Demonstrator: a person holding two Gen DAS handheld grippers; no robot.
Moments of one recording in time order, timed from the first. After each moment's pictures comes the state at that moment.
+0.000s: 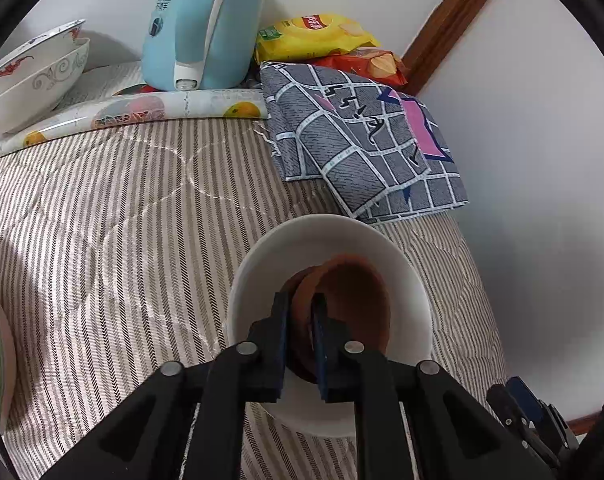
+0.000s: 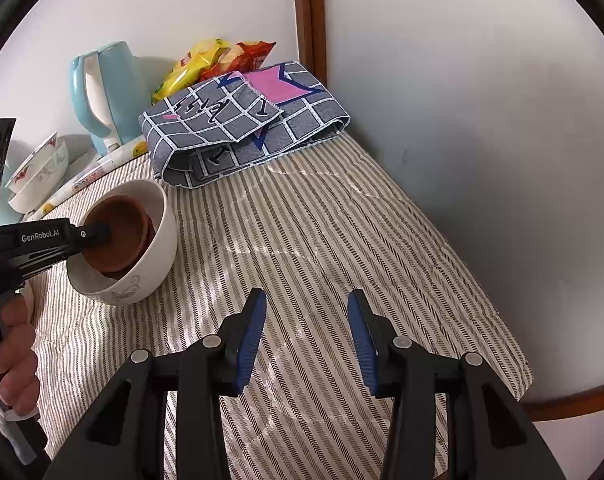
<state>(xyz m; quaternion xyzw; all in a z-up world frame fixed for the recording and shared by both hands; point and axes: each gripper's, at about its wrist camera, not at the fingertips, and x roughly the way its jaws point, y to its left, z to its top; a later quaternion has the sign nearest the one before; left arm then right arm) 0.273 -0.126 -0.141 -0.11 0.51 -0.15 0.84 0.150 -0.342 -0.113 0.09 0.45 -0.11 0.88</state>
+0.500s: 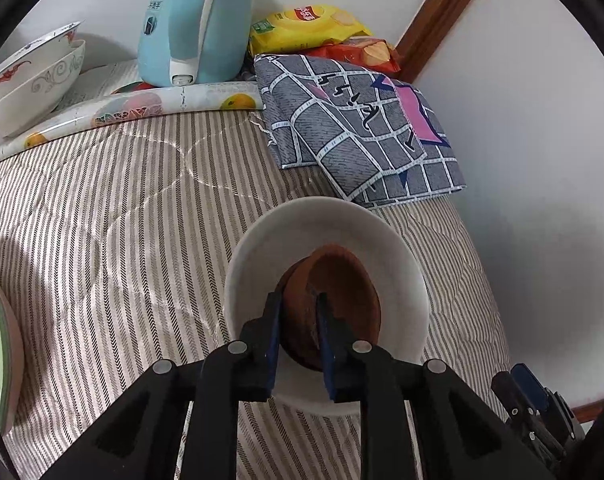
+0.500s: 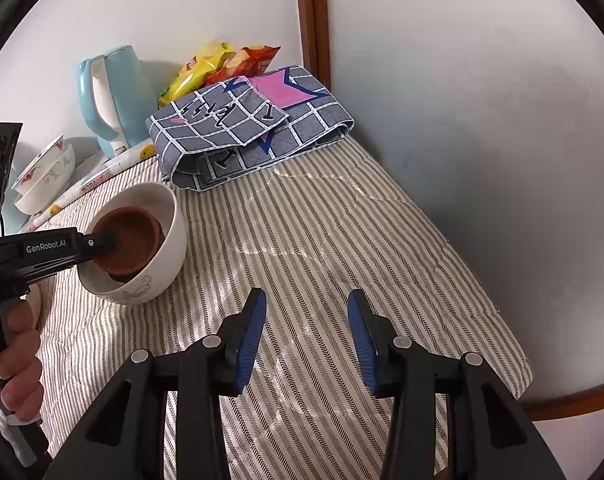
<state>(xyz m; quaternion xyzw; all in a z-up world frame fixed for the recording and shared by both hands) 0.265 -0.131 -0.137 -0.09 0.52 -0.15 0.84 0.146 -0.339 -0.108 0.09 0.44 -0.10 0.89</state>
